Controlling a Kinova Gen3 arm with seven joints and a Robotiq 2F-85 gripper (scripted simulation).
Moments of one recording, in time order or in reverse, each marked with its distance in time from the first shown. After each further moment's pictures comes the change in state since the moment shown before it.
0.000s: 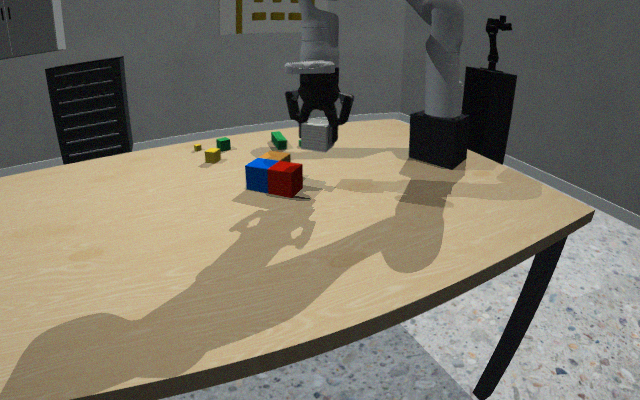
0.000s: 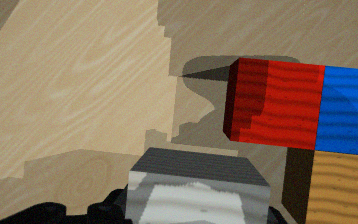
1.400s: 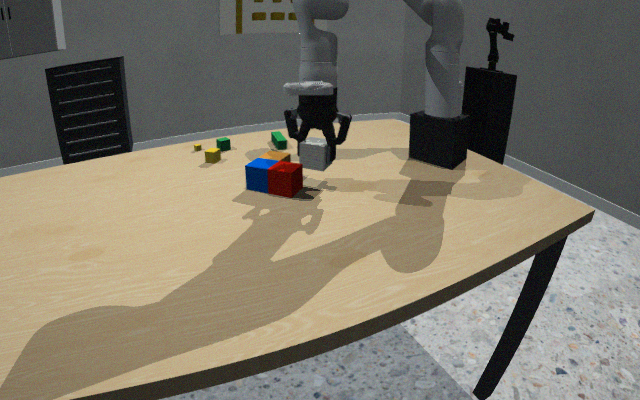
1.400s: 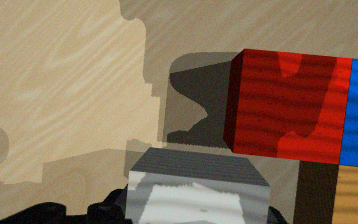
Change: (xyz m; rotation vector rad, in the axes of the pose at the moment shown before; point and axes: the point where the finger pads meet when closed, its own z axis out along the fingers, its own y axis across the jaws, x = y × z) arm 0.001 0.003 0.040 -0.006 0.004 0.003
